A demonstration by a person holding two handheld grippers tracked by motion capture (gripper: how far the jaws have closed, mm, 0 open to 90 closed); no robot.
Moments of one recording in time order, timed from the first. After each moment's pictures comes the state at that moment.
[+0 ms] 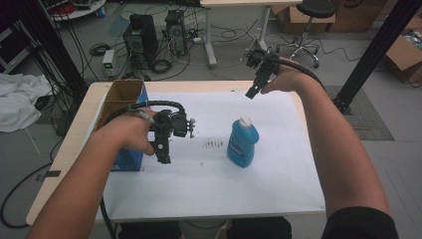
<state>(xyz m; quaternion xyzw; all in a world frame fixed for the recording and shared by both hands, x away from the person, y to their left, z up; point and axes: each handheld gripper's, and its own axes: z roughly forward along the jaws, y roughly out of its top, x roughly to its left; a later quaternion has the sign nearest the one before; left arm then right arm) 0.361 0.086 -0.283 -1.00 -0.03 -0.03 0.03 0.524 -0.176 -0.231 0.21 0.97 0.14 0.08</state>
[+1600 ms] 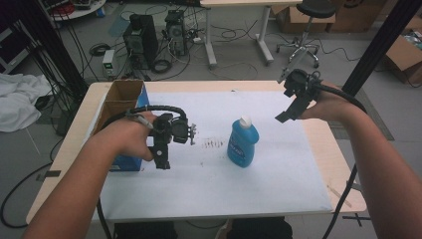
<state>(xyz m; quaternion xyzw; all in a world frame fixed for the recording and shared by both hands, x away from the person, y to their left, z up) 0.342 0.082 -0.276 -1.00 -0.01 -0.04 0.03 0.428 -0.254 -0.230 0.20 0.96 0.18 0.08</state>
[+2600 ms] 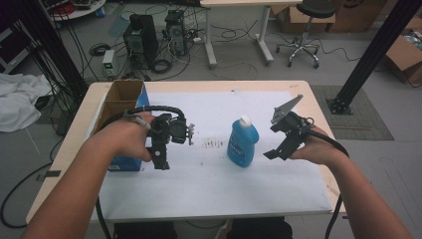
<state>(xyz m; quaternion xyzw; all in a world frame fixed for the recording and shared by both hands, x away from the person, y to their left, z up) 0.341 0.087 -0.276 -1.00 -0.01 -0.04 0.02 0.373 -0.247 -0.313 0.18 0.94 0.27 0.04</state>
